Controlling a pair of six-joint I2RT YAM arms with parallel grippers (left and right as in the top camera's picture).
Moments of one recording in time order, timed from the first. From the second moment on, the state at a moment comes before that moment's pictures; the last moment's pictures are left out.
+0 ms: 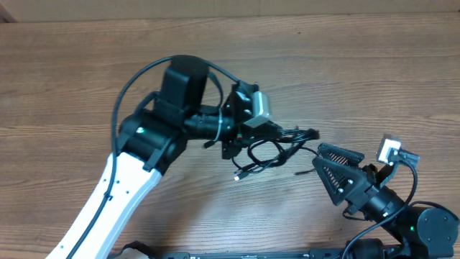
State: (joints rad) left arm -0.52 1.35 1.38 -0.63 0.99 0.40; right arm 0.06 0.30 0.51 -0.03 -0.77 1.03
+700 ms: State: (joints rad) left arm -0.64 1.38 1.38 -0.60 0.94 0.39; right arm 0.06 0.30 0.51 -0.15 -0.68 1.24
